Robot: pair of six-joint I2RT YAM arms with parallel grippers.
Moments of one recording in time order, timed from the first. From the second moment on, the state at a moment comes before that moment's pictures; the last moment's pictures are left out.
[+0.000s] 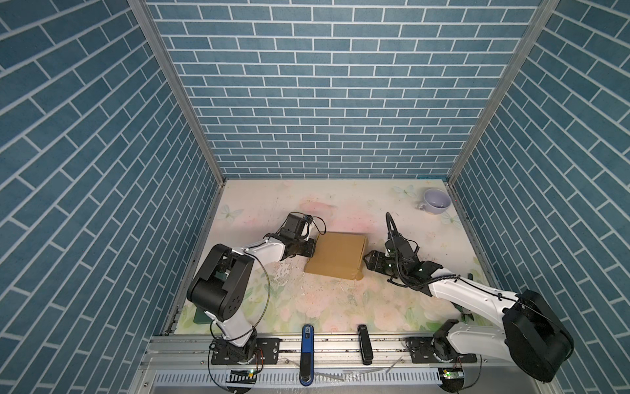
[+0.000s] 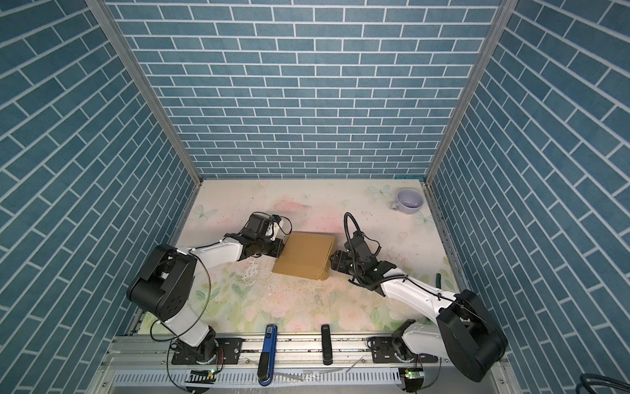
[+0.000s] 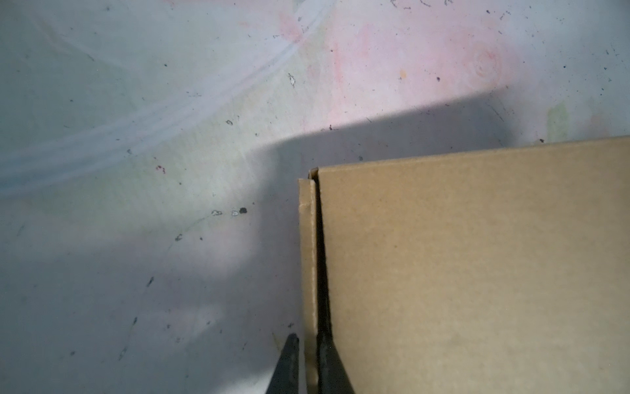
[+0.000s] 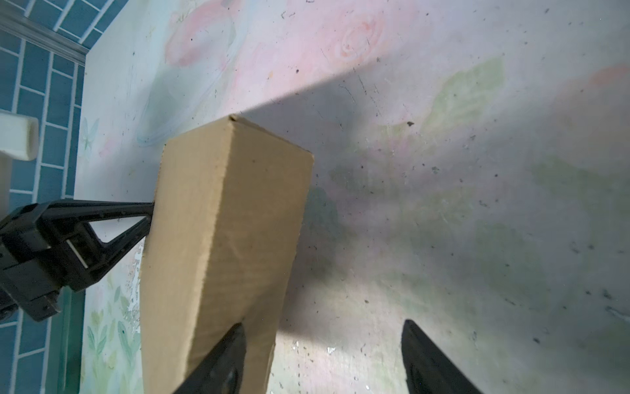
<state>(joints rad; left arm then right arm) -0.43 1.68 0.87 -0.14 0.23 -0.20 0.69 1.24 0.55 -0.09 -0.03 0.84</state>
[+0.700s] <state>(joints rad) -0.42 1.68 0.85 -0.10 0.25 -0.21 0.68 1.08 0.49 0.08 -0.07 0.93</state>
